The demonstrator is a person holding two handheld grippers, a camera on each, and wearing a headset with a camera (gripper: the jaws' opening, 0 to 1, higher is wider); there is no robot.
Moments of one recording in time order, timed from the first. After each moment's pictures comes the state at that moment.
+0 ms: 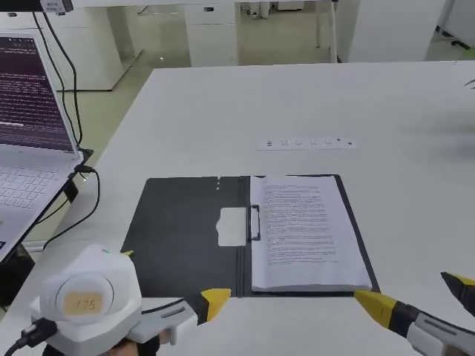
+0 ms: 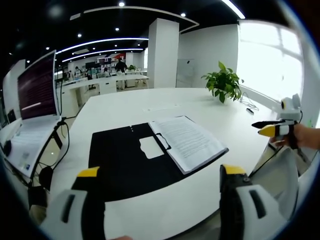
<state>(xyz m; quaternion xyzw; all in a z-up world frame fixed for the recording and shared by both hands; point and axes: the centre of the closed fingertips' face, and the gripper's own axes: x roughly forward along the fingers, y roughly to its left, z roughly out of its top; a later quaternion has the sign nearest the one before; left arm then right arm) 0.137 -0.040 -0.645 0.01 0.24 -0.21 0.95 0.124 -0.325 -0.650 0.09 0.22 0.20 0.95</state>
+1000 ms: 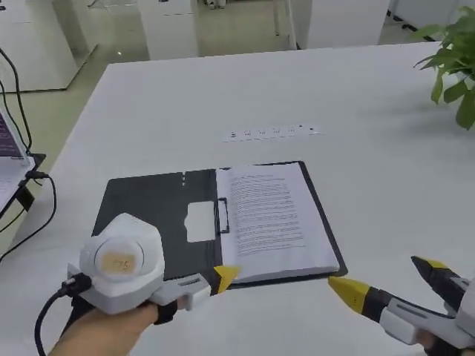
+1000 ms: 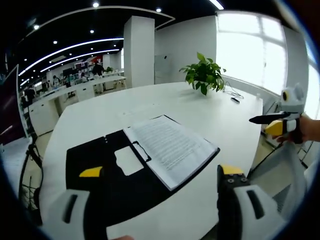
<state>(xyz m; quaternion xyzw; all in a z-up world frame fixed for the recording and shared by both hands) 0.180 -0.113 -0.659 0.06 0.24 -0.30 0.92 0.110 -0.332 -0.648 0.11 0.21 0.18 0.96</state>
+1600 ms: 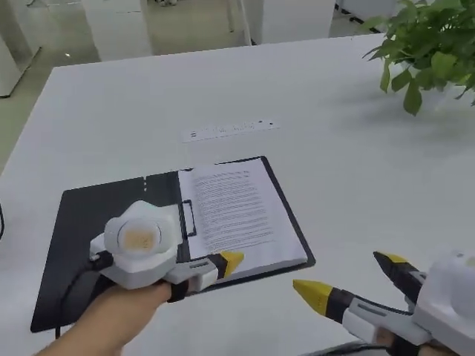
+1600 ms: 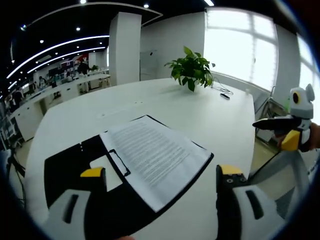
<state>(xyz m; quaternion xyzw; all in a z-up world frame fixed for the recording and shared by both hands) 0.210 -0.177 -0.684 0.06 0.26 -0.36 0.89 0.097 -0.323 -0.652 0.11 0.21 0.16 0.96</state>
